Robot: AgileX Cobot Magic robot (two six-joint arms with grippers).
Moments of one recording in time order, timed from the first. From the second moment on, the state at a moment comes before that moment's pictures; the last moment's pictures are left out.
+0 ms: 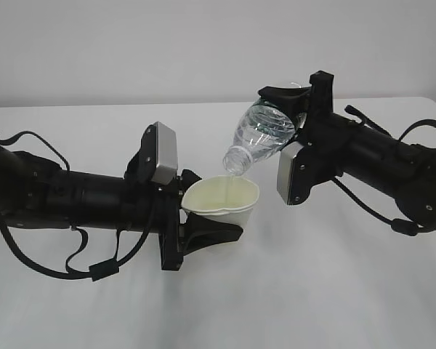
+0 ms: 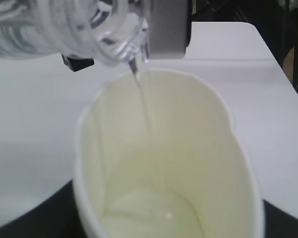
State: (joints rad) left arm -0.42 2.05 -0.91 1.21 -1.03 -0.47; right arm 0.23 1.99 -0.85 -0.51 -1.12 -1.37
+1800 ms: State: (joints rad) left arm -0.42 2.05 -0.91 1.21 -1.03 -0.47; right arm 0.23 1.99 -0.85 -0.51 -1.12 -1.40
